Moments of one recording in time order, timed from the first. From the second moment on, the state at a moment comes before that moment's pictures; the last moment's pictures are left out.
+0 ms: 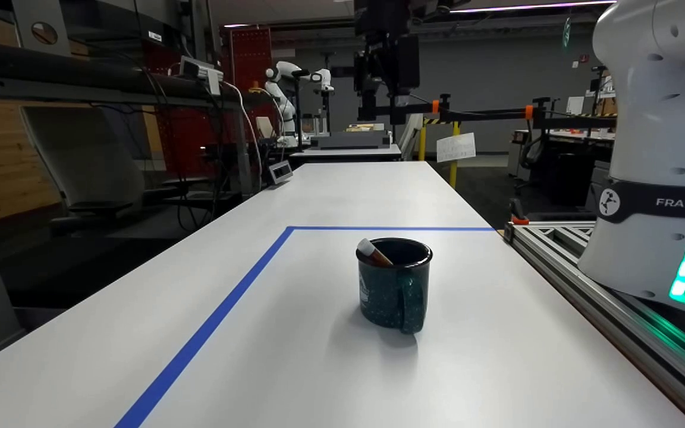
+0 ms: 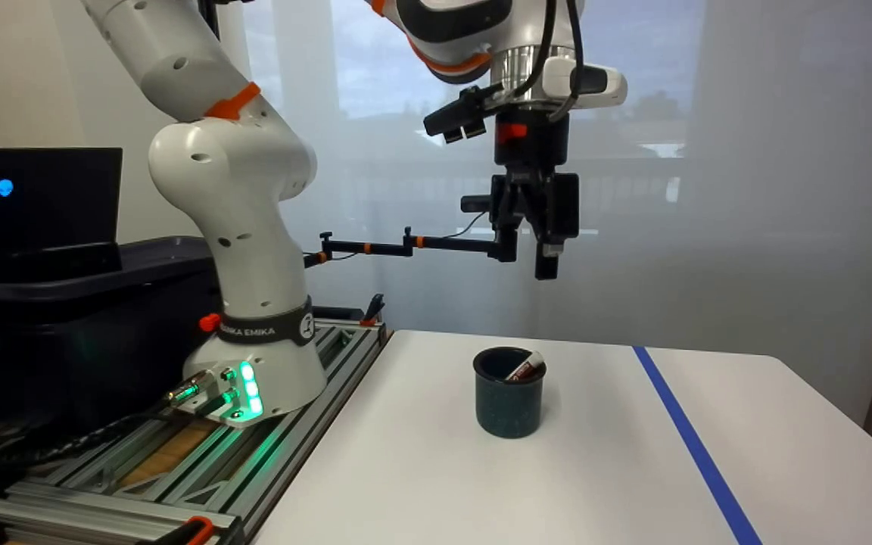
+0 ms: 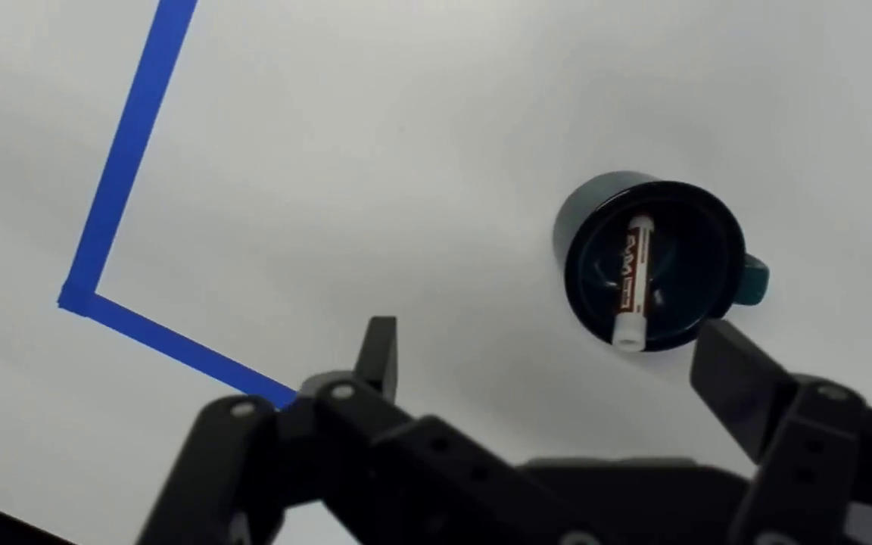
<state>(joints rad) 0.06 -0.55 -0.15 -2.72 -0.21 2.19 -0.43</state>
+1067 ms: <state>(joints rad) 0.10 -0.31 -0.07 -2.77 -0.07 2.51 -0.33</state>
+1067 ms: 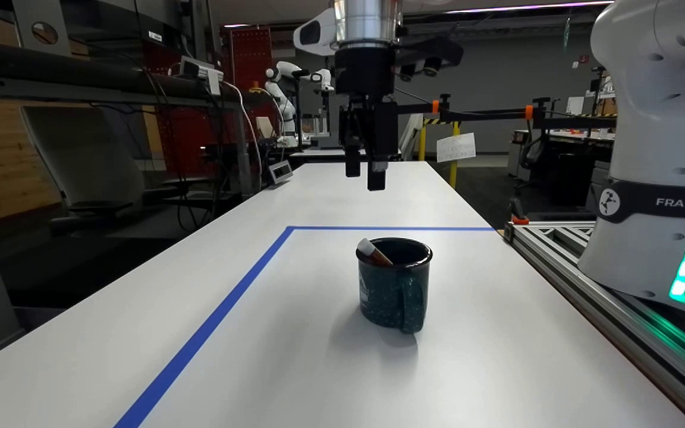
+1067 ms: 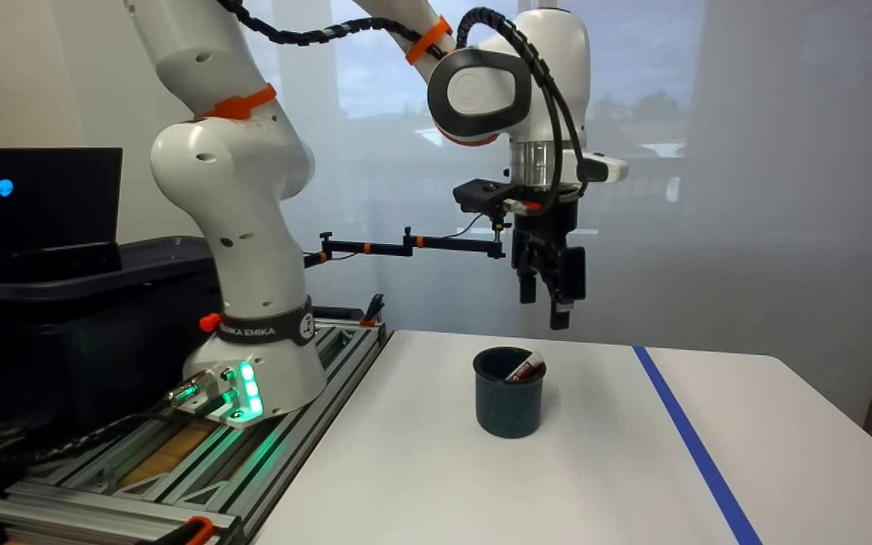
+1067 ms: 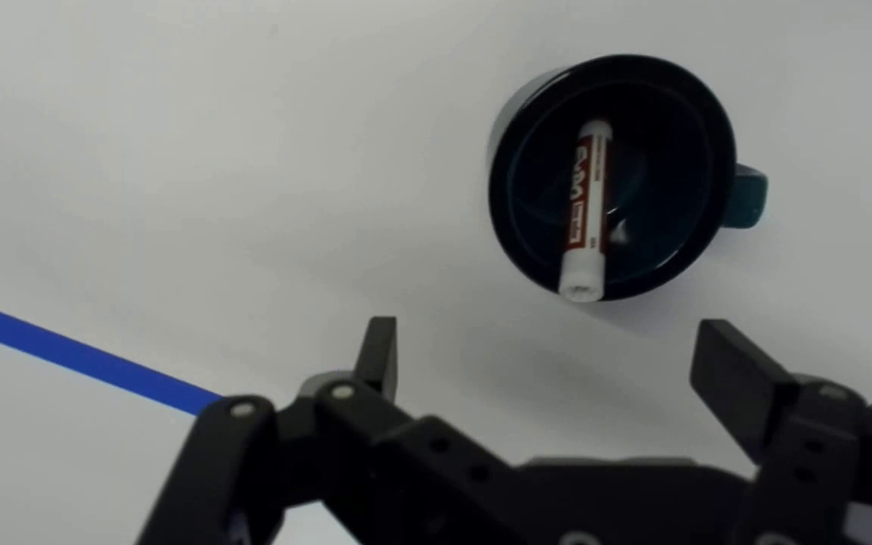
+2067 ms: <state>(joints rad) 0.10 -0.22 -0.03 -2.76 -0.05 2.53 -0.24</state>
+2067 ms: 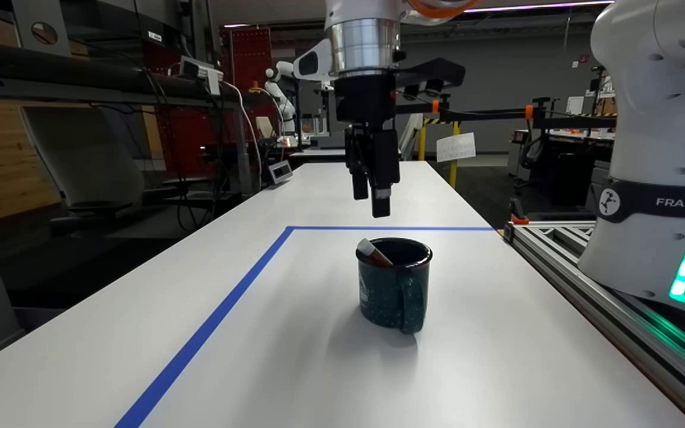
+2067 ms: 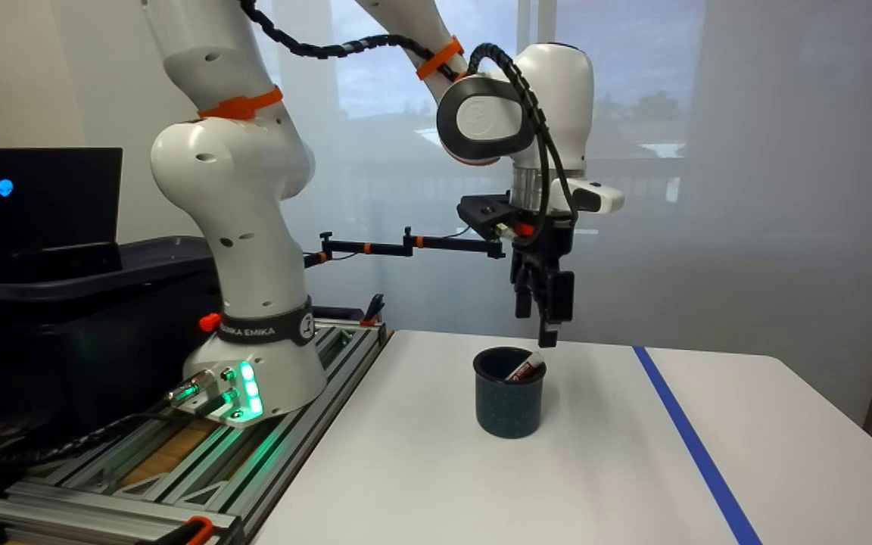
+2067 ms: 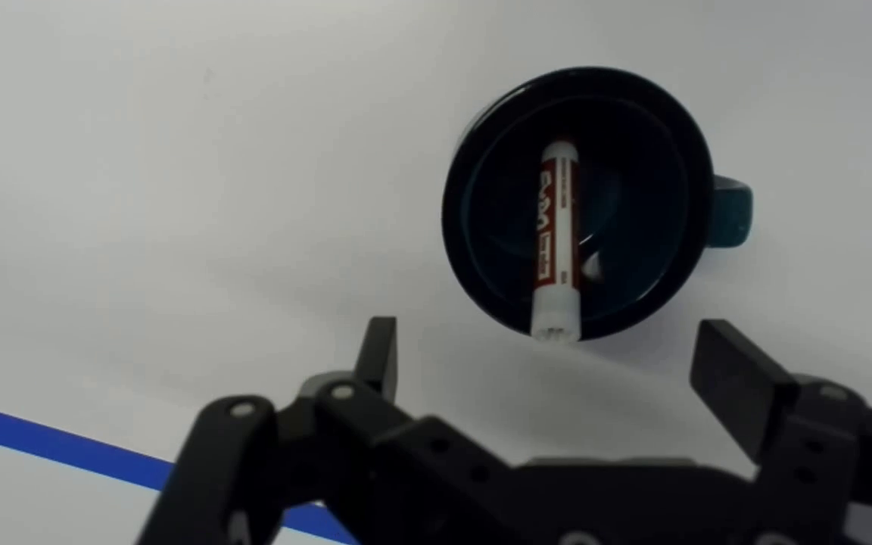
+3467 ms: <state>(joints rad) 0.10 -0.05 0.05 -2.73 -0.05 2.65 -0.22</state>
